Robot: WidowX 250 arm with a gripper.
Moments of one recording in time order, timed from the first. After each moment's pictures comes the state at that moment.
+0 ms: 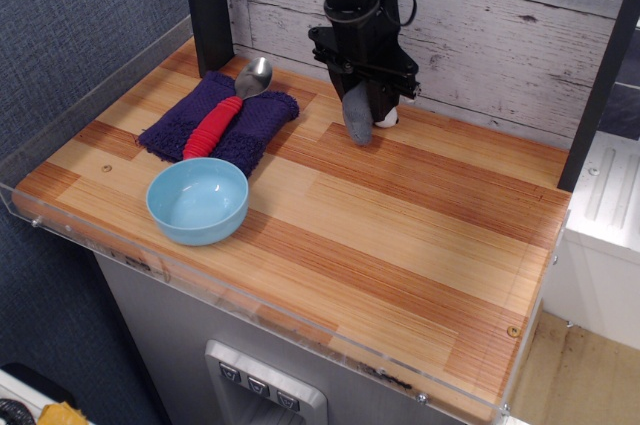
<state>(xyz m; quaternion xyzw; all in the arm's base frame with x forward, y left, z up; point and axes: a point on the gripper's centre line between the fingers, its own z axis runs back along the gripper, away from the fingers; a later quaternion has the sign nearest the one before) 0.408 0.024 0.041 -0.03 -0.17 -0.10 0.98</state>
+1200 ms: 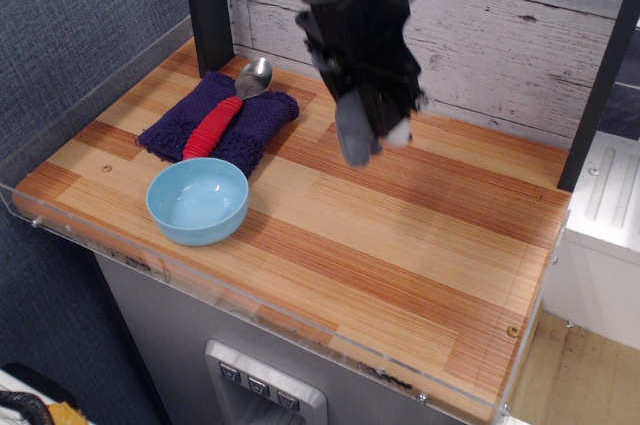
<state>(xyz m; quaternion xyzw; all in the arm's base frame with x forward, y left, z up) 0.309 -0.029 0.100 -0.06 -0.18 -0.21 0.96</state>
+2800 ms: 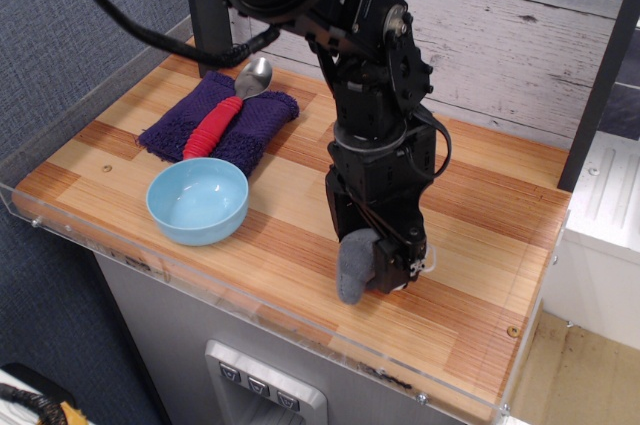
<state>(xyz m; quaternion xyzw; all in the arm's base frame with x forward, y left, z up) 0.268 -0.052 0.030 -0.03 -0.06 -0.30 0.95</state>
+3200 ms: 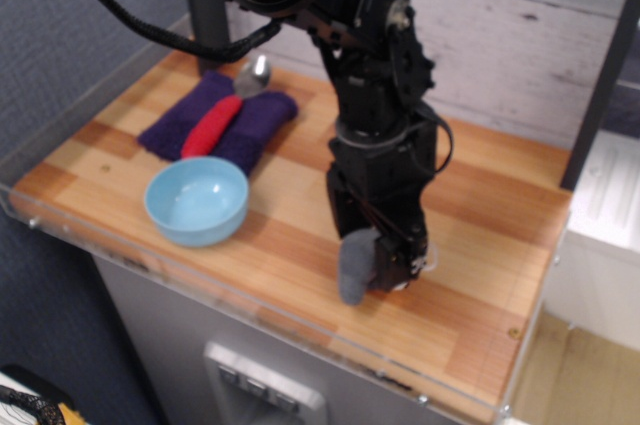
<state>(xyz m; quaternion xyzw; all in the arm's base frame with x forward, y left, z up) 0.268 -0.053 0.031 -0.03 -0.05 -0.30 0.95</state>
